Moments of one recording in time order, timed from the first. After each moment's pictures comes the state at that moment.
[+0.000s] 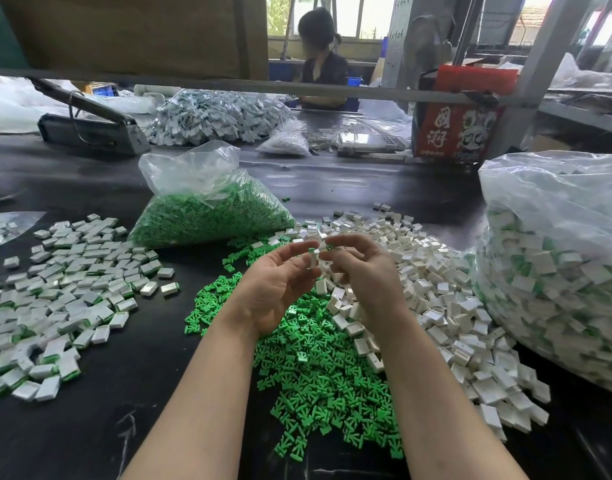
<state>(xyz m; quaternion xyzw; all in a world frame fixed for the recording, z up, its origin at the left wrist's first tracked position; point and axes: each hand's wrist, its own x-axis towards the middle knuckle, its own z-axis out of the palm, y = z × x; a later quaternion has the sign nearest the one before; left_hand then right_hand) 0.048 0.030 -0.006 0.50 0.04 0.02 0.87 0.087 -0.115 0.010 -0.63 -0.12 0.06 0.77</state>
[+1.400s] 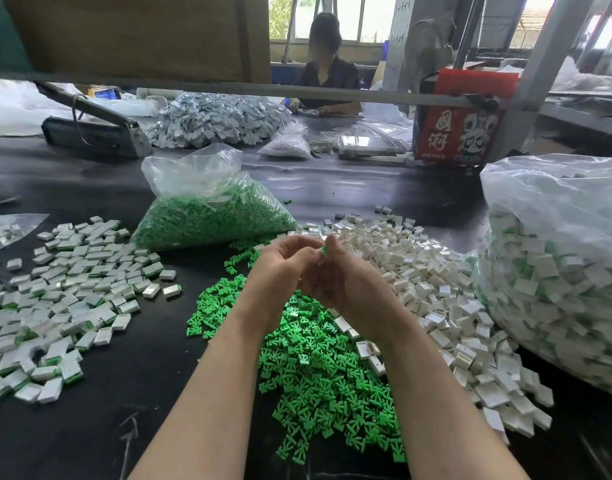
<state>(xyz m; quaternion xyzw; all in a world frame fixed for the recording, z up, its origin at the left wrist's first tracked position) 0.042 0.016 0.015 0.67 0.03 0.13 0.73 0.085 -0.109 0.008 -0.58 -0.25 0.25 0.74</state>
